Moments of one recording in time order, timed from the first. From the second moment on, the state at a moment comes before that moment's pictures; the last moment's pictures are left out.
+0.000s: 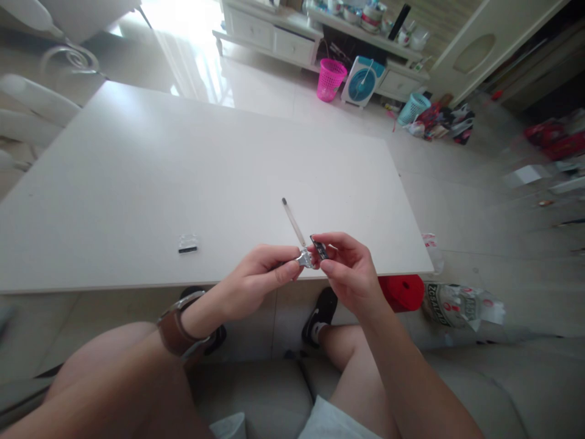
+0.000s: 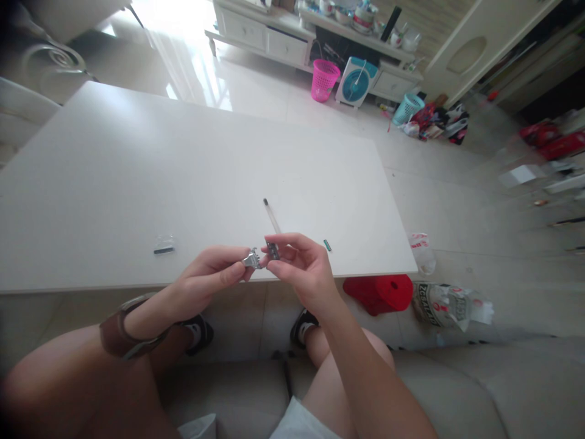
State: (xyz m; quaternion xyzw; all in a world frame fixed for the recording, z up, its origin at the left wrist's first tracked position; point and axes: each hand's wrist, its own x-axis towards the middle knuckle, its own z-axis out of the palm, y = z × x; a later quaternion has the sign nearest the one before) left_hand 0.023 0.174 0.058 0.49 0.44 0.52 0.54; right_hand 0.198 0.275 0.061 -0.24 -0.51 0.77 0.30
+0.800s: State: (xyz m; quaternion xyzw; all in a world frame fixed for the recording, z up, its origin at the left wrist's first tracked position) left_hand 0.021 0.176 0.057 0.48 0.45 0.49 0.57; right_hand 0.200 0.269 0.065 -0.25 -0.58 0.71 0.31
